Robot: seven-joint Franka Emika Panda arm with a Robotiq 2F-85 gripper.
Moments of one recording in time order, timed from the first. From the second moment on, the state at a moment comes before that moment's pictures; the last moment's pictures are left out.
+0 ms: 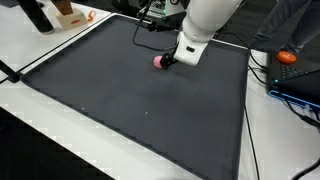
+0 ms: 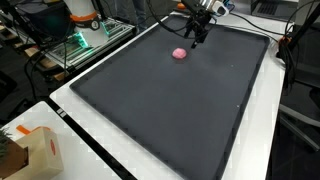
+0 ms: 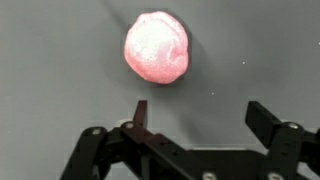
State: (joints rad) arm 0.25 0.56 0.20 -1.82 -0.32 2.00 -0.30
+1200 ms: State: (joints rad) arm 0.11 0.57 0.03 -1.75 -0.07 2.08 0.19
